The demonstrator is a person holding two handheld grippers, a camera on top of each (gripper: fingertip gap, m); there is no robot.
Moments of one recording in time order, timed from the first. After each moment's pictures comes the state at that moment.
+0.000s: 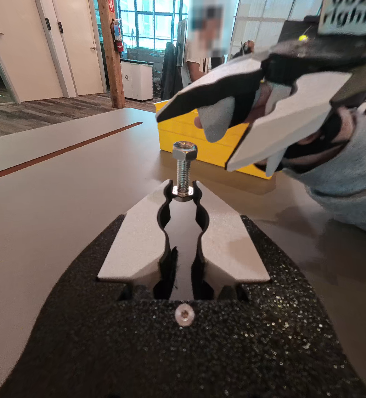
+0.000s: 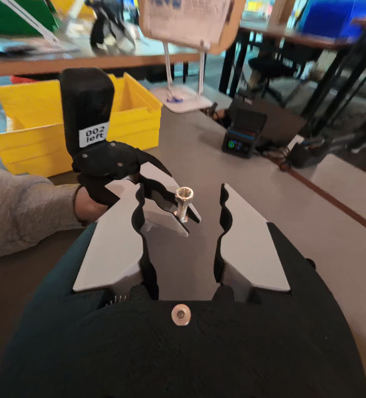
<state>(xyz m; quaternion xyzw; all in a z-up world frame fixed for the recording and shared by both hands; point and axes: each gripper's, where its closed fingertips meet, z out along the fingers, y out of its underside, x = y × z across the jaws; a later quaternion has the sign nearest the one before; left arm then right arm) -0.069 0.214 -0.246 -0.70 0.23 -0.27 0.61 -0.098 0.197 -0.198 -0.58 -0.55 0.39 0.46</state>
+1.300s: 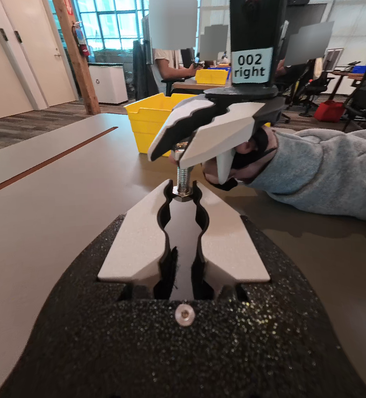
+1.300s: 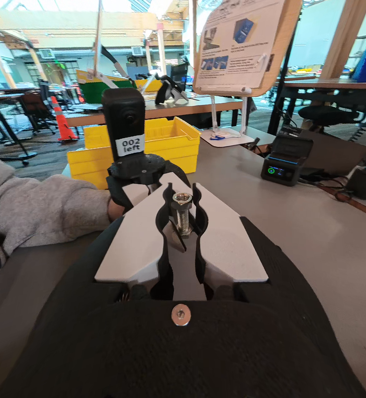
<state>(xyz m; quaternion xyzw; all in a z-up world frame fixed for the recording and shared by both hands) -0.050 0.200 -0.246 -0.68 0.31 -0.29 0.61 -0.094 0.183 -0.204 -0.48 -0.54 0.54 0.43</state>
